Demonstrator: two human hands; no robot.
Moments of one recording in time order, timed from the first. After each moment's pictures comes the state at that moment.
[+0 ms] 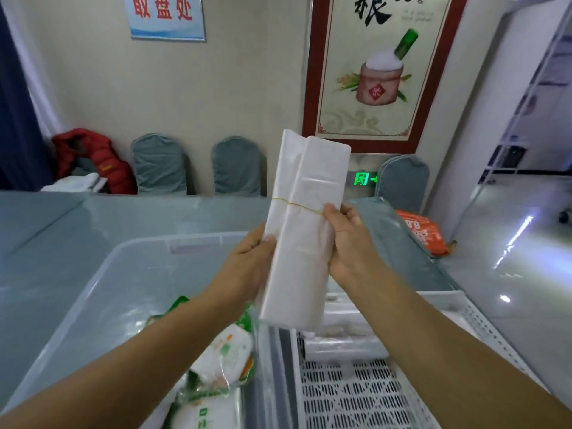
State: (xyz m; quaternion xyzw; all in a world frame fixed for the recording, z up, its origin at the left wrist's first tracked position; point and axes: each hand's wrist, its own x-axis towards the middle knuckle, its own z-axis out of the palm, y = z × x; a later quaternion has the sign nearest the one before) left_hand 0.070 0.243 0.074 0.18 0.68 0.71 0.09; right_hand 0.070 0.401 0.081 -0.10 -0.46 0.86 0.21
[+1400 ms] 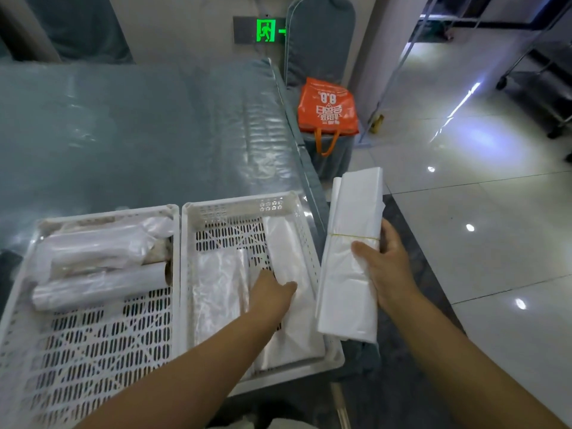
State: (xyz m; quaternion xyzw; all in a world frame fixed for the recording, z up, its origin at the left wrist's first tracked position) left_hand 0.216 0.722 -0.187 -0.04 0.82 0.46 0.34; right_hand 0.287 0.895 -0.125 -0.36 -0.62 0.67 0.17
